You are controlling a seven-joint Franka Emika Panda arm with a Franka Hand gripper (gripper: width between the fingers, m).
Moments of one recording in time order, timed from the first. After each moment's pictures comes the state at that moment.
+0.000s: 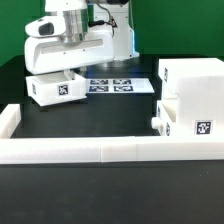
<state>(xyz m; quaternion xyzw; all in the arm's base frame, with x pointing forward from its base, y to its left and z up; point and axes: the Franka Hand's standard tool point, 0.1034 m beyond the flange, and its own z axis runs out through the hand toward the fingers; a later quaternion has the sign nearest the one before) 0.363 -0.103 0.021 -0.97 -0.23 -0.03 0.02</state>
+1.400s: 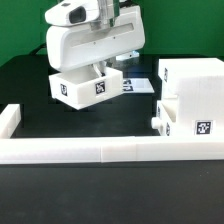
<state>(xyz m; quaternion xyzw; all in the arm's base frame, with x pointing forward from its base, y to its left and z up) 0.463 -0.050 0.058 -0.94 -0.35 -0.01 0.04</state>
